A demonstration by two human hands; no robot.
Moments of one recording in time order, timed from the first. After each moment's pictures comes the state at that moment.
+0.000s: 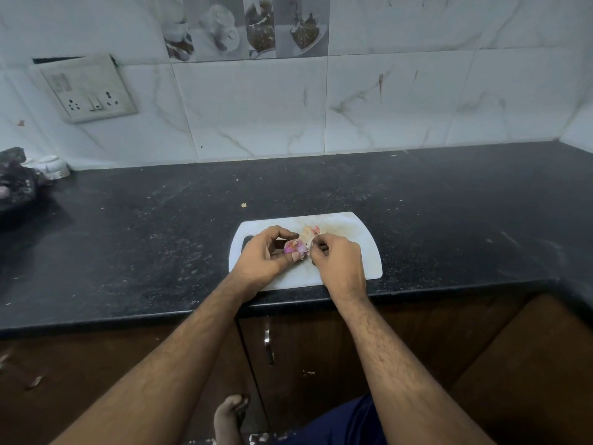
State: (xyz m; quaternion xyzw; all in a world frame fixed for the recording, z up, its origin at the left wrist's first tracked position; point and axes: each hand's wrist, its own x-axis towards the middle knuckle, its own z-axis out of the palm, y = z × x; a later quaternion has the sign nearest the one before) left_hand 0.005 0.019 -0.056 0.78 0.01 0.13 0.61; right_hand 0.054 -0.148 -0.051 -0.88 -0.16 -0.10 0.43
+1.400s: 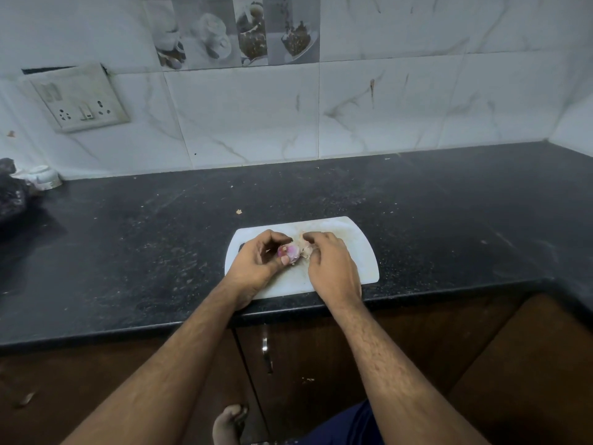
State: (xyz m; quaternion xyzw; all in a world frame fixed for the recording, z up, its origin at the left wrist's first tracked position) left_hand 0.004 0.023 -0.054 0.77 0.00 0.14 0.62; right_hand 0.051 -0.143 -0.050 -0.89 -0.20 -0.13 0.38
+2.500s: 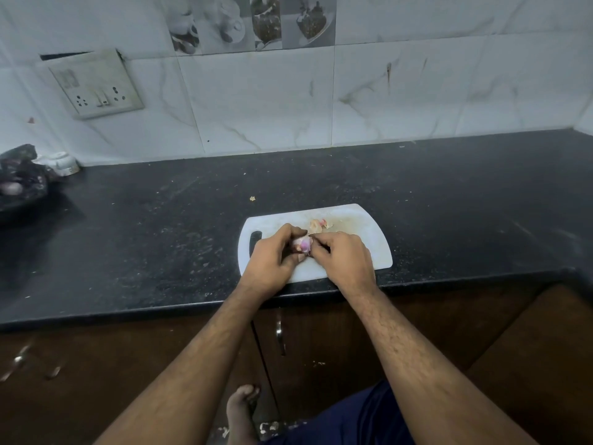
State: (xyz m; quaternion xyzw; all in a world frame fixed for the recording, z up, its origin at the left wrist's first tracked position) left_hand -0.013 0.015 -0.062 0.87 -0.01 0.19 0.46; right_hand 0.045 -0.149 -0.047 -0.89 -0.24 -0.09 0.37
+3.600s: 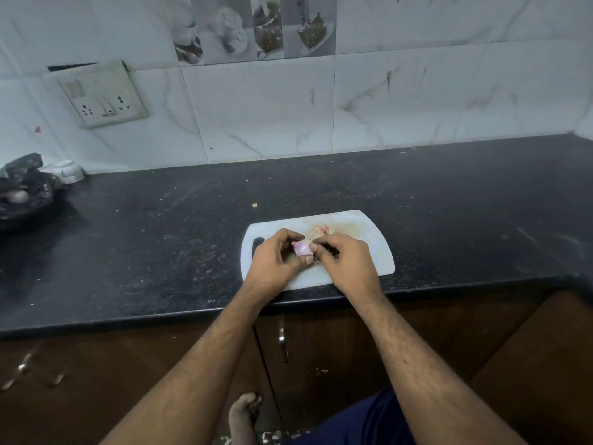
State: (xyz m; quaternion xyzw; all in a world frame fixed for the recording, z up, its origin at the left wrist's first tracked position) left_hand -0.008 0.015 -0.058 0.84 0.05 0.18 0.51; right_hand 0.049 -0.150 -0.054 -0.83 -0.25 -0.09 0.48
